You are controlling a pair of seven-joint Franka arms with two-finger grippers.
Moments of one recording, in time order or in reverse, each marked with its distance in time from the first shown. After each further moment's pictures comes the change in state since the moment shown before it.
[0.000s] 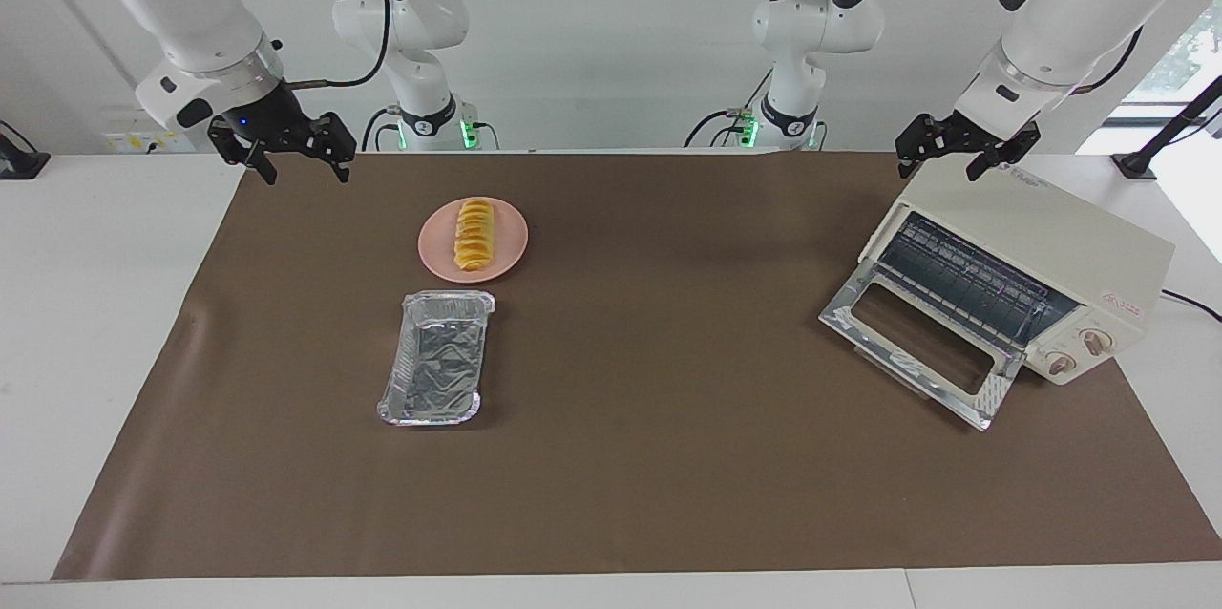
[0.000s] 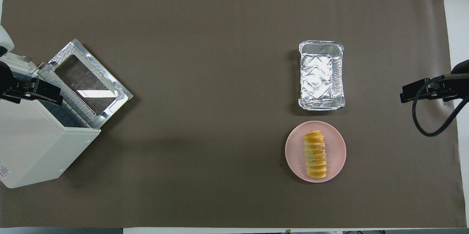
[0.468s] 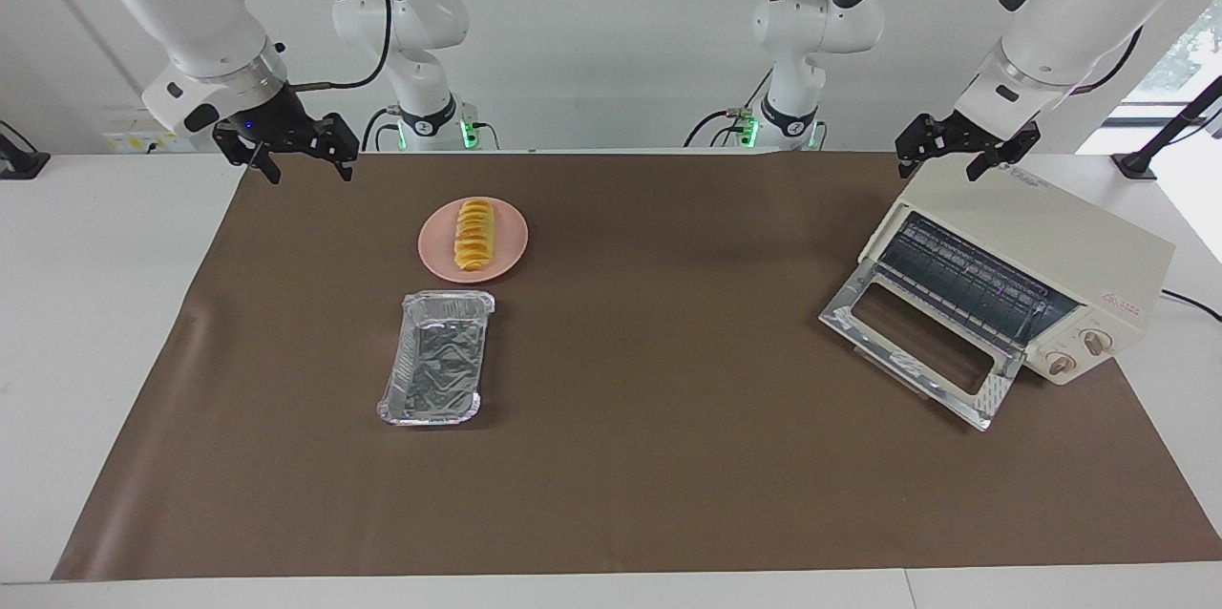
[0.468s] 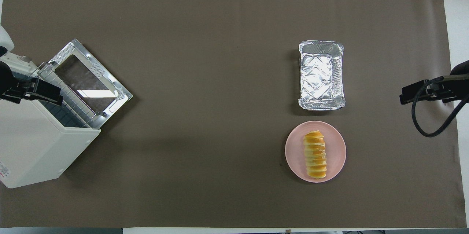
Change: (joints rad) left arm 0.000 0.000 0.000 0.000 0.000 0.000 0.000; right arm 0.000 -0.012 0.001 -0.039 0.000 -0.012 -0.027
